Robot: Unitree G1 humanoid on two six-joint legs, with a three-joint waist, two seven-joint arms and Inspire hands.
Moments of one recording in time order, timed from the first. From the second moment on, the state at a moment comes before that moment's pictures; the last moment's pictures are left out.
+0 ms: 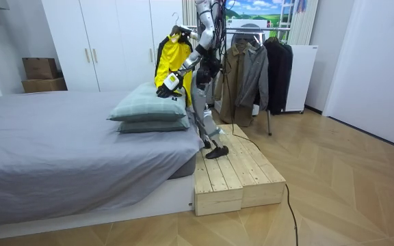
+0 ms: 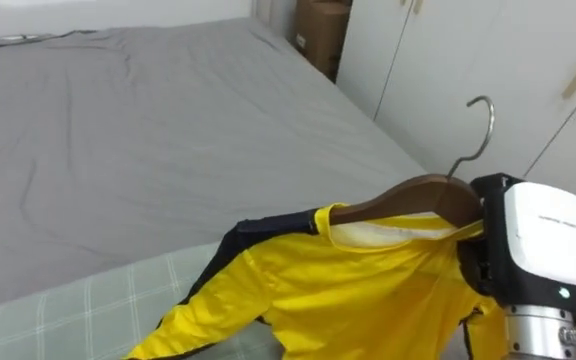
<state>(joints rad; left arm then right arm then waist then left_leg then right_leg) 0.37 0.24 0.08 0.62 0.15 -0.10 0.09 0.13 -0.32 -0.12 0.02 -0.94 -0.24 -0.45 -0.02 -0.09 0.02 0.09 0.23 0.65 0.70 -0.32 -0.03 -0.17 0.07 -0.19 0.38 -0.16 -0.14</state>
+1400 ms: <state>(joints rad) 0.30 0.15 0.08 0.86 0.09 -0.05 0.40 0.09 -0.33 0.06 -0.05 -0.96 -0.18 -0.44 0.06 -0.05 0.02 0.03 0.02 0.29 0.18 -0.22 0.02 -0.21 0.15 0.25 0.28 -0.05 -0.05</state>
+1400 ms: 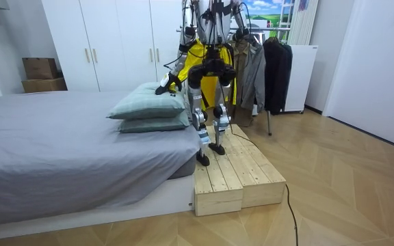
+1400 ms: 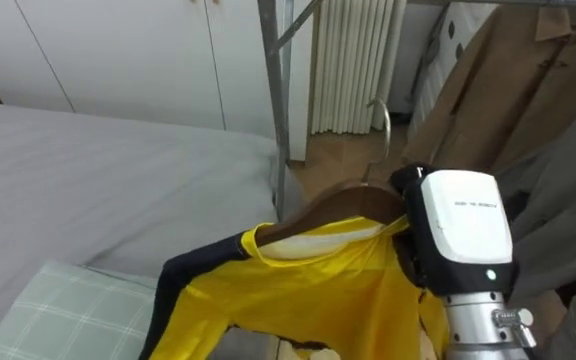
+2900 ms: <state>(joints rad) 0.32 0.15 0.12 0.86 0.09 -0.09 0.49 0.02 -0.40 -0.06 -0.13 -0.90 -0.15 -0.45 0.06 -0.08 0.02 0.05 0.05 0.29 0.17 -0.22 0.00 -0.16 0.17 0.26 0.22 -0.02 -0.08</state>
